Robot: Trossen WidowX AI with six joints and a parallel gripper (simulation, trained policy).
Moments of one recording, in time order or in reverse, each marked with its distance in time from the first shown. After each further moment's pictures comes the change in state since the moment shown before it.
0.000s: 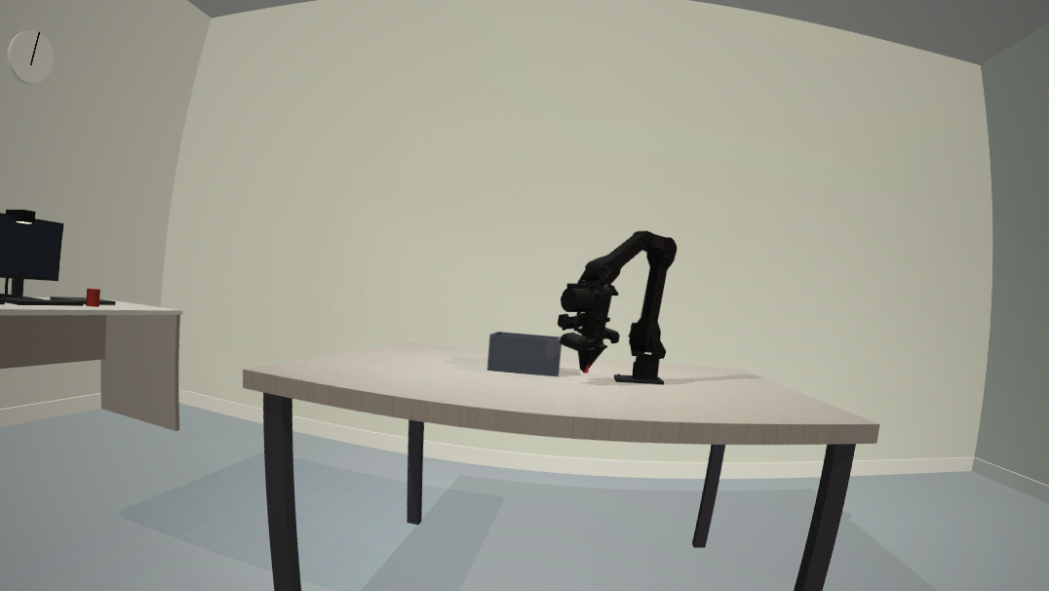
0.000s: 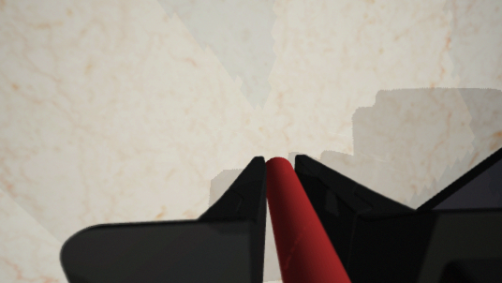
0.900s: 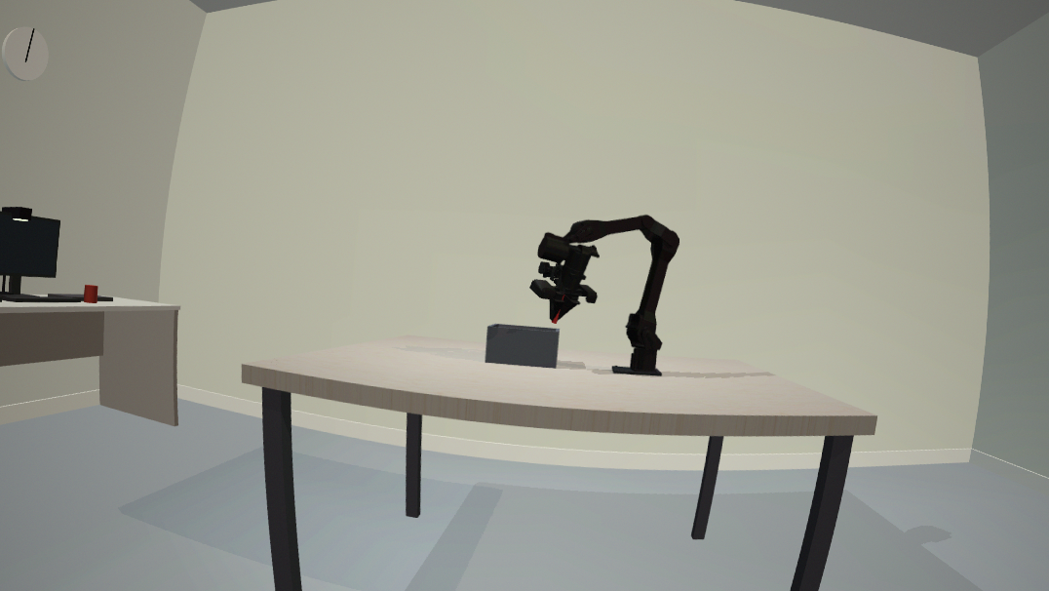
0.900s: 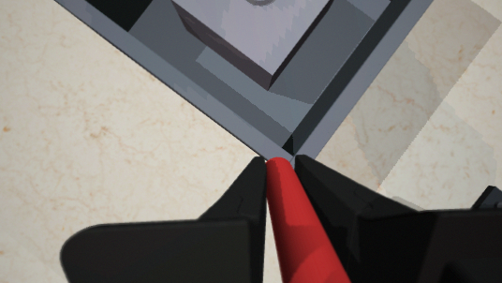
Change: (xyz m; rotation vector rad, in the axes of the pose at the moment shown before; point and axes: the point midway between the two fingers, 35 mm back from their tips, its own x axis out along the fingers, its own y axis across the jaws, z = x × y) arm -0.070 -0.021 0.120 0.285 -0.224 0.031
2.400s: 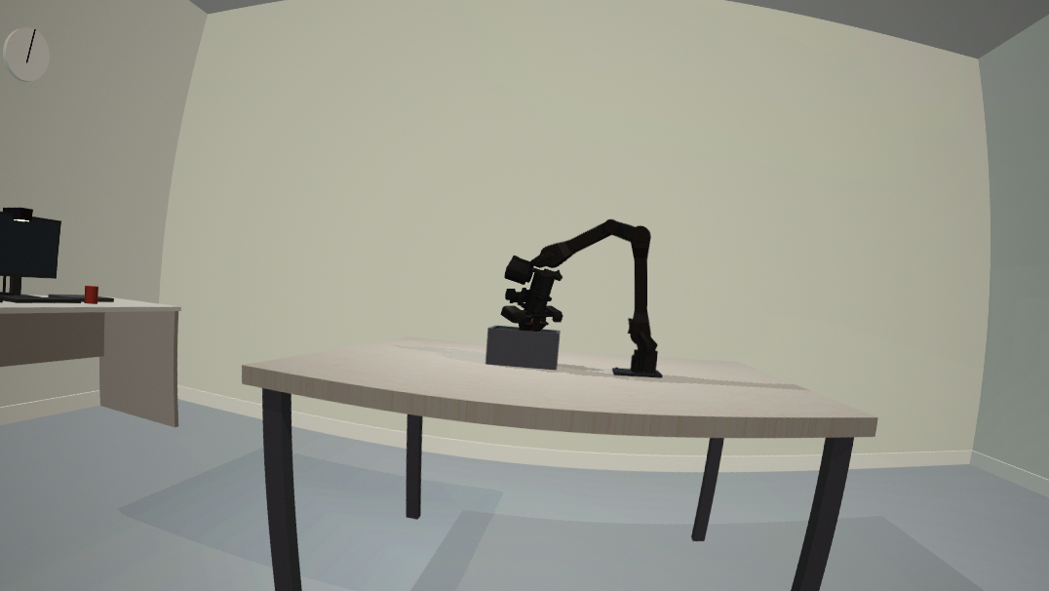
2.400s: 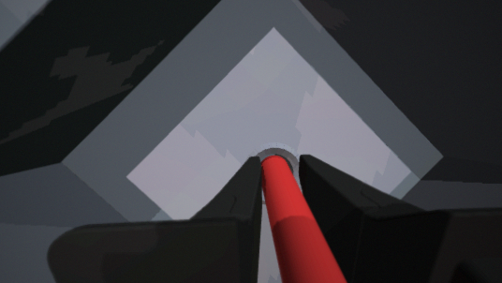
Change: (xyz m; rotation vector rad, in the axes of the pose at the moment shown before) arm 0.114 -0.001 0.091 -0.147 0.085 -0.002
